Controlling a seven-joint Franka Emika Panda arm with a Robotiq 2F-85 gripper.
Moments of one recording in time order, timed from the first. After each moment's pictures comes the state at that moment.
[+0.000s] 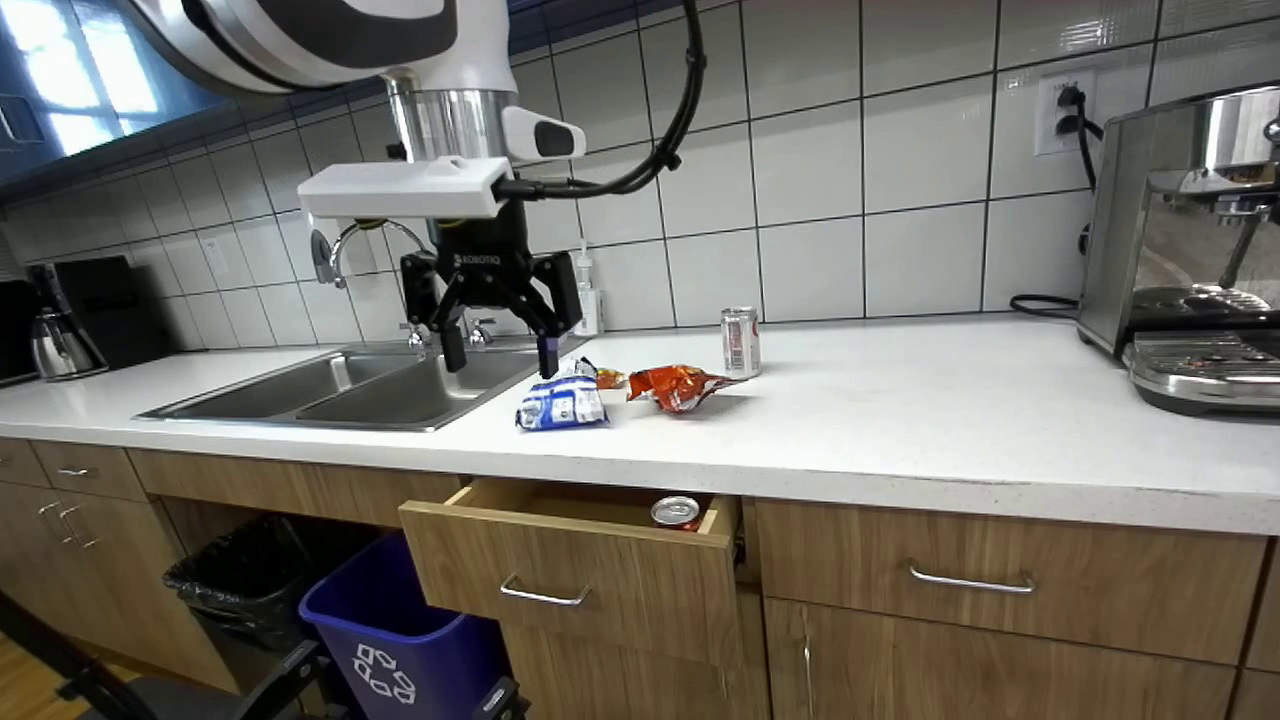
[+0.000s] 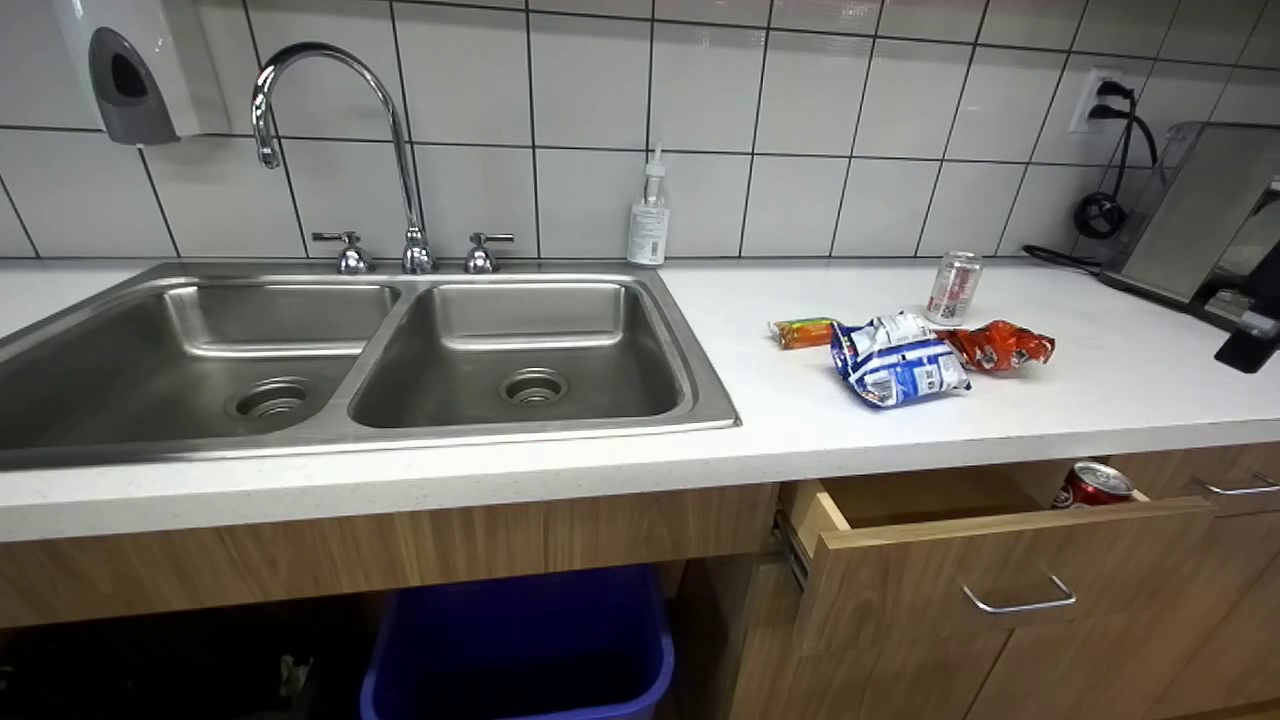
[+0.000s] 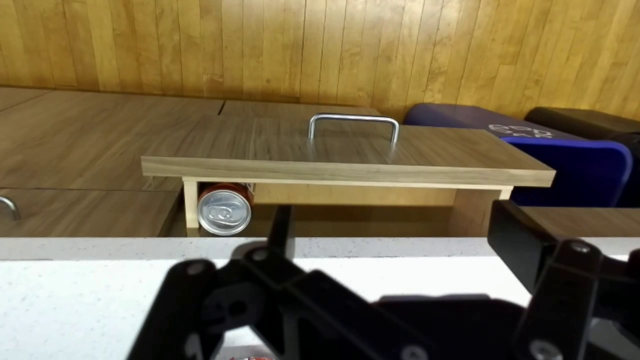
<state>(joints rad) -0.03 -0.48 -0.24 -2.78 0.03 2.37 -0.36</state>
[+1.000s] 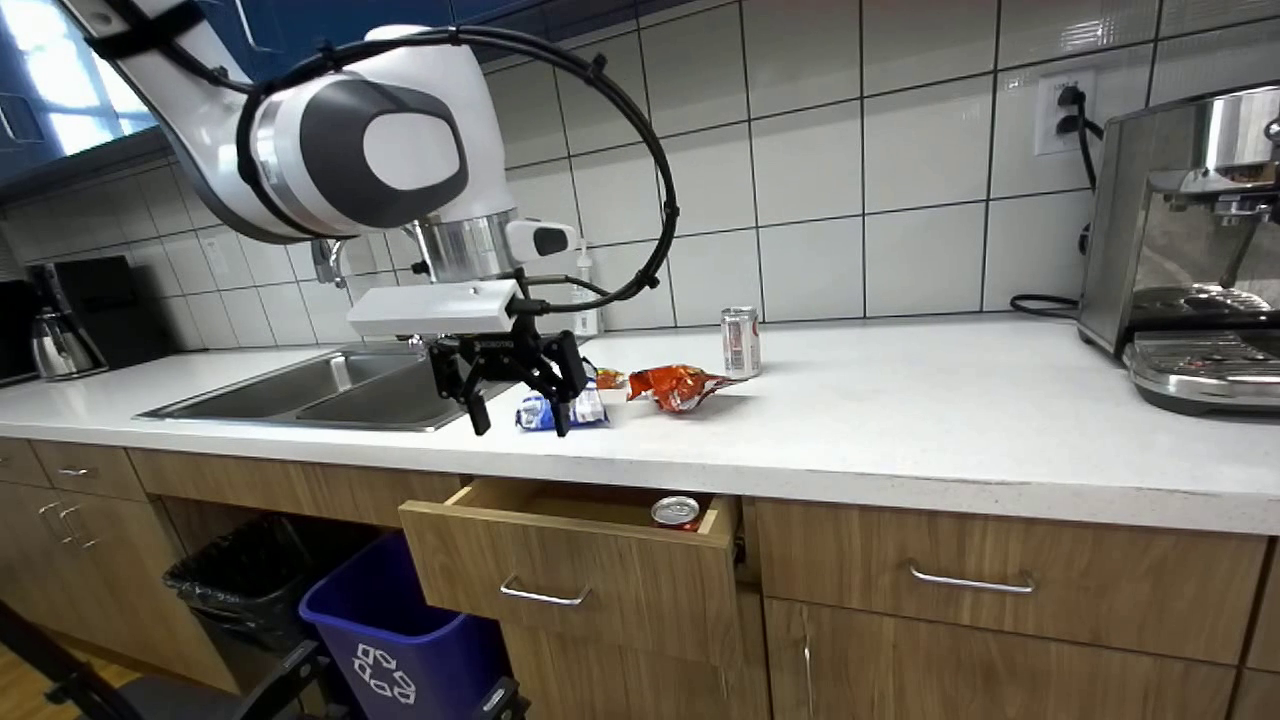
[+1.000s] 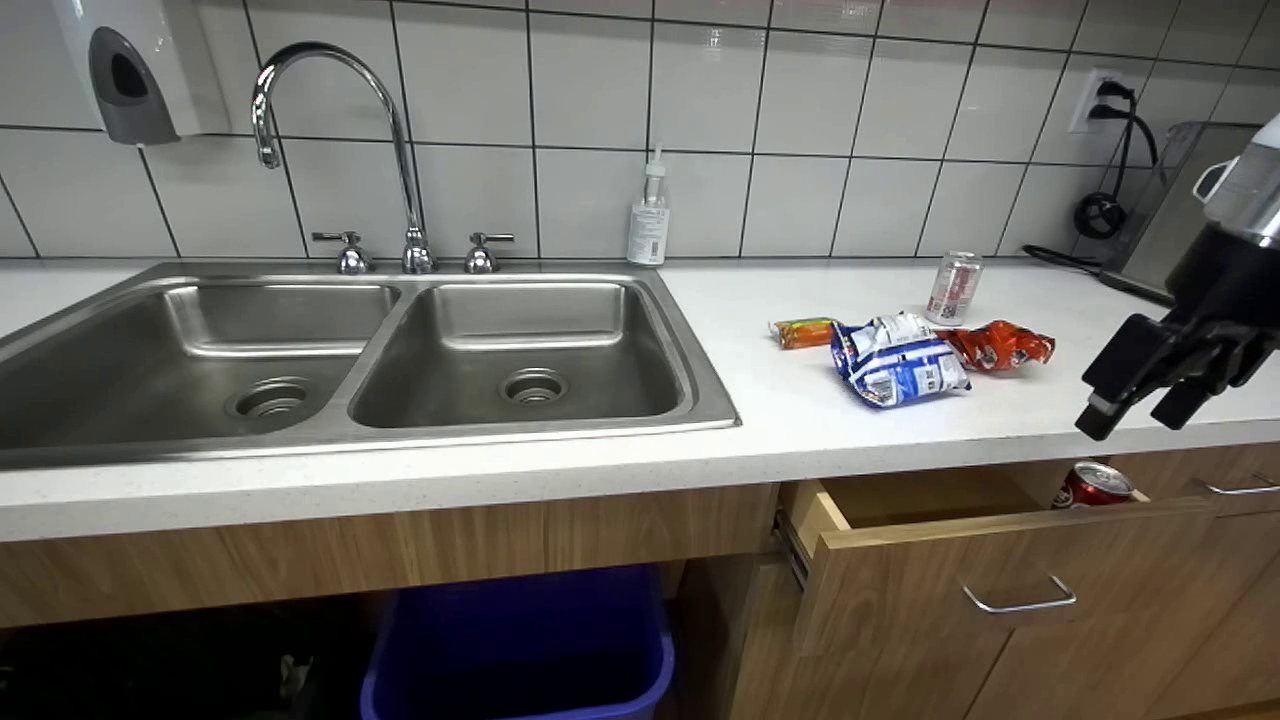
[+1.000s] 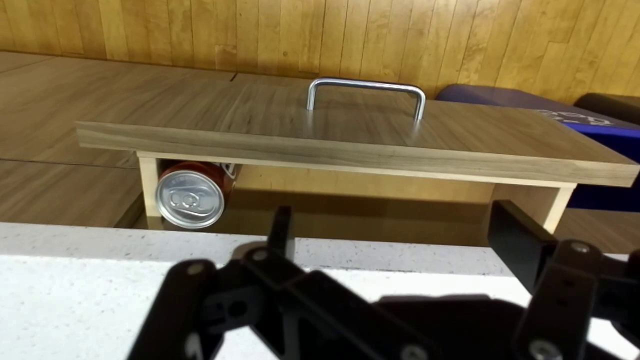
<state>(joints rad) 0.02 -0.17 -0.15 -2.78 0.06 2.74 -0.29</state>
